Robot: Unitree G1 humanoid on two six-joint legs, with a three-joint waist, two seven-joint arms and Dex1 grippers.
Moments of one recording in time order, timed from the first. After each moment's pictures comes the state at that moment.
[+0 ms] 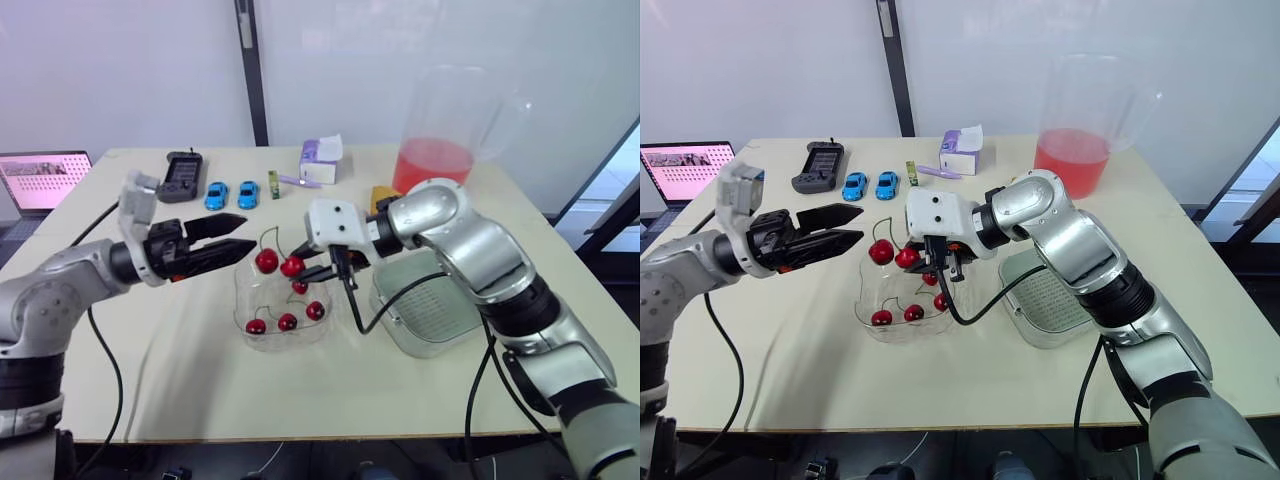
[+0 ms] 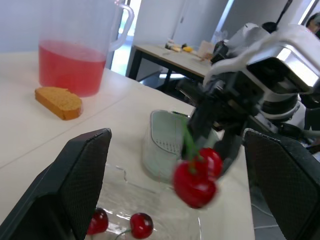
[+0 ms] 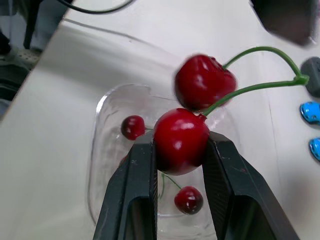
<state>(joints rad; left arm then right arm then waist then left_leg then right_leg) -0.61 0.81 0.24 -0.08 -1.01 0.82 -1.03 -1.09 -0.56 0.42 -0.22 0.22 0.66 1.24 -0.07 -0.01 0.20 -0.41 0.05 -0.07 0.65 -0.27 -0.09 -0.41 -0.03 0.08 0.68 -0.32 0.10</state>
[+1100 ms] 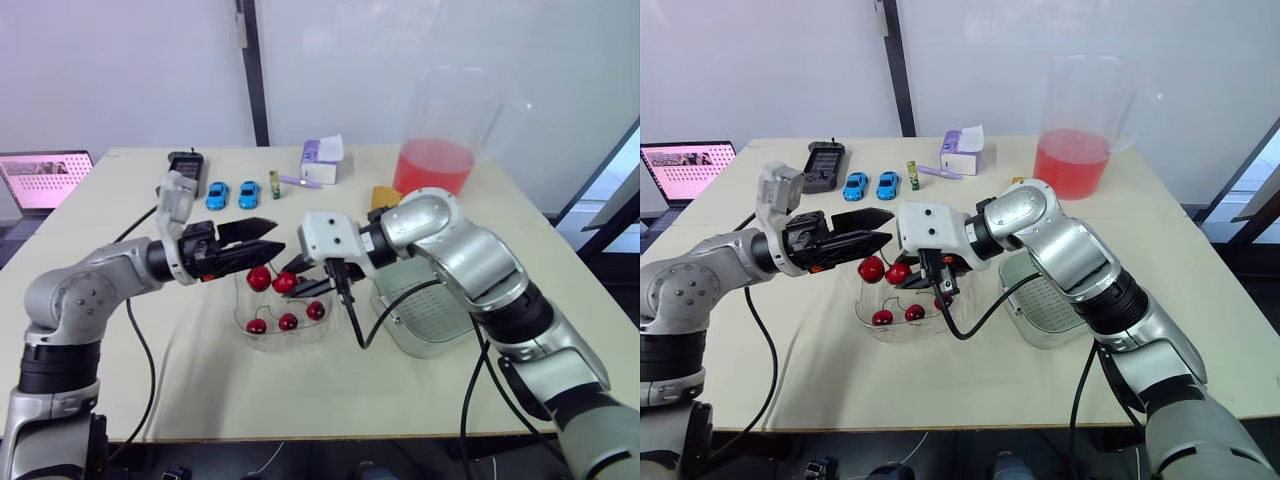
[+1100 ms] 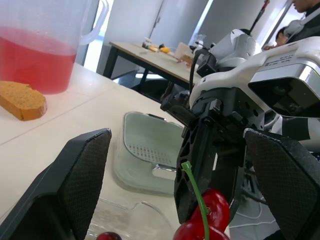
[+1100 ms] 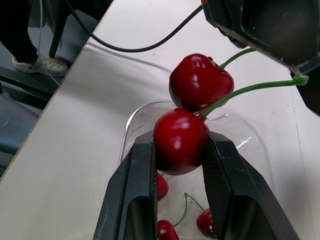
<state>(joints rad) -0.65 0.70 0.20 -0.10 -1.01 0.91 -1.00 -1.08 -0.54 0.44 -0.21 0.22 0.65 1.24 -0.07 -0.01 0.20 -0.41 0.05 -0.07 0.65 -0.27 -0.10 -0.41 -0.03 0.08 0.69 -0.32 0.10</state>
